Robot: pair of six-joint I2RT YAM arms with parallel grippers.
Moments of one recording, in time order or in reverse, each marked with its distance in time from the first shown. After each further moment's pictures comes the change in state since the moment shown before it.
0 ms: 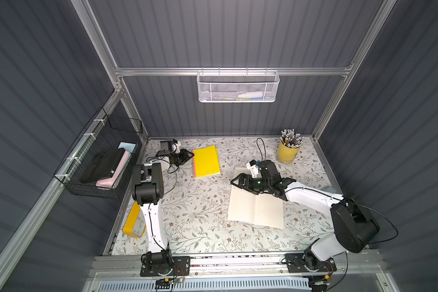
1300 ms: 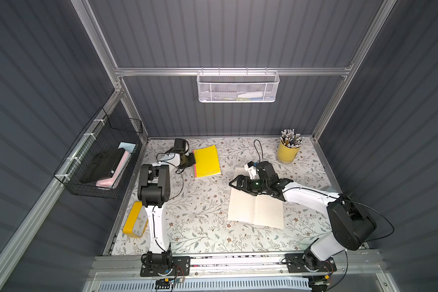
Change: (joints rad) left arm -0.149 -0.024 0.060 -0.319 -0.469 0.170; right arm 0.018 0.027 0.000 0.014 0.000 0.001
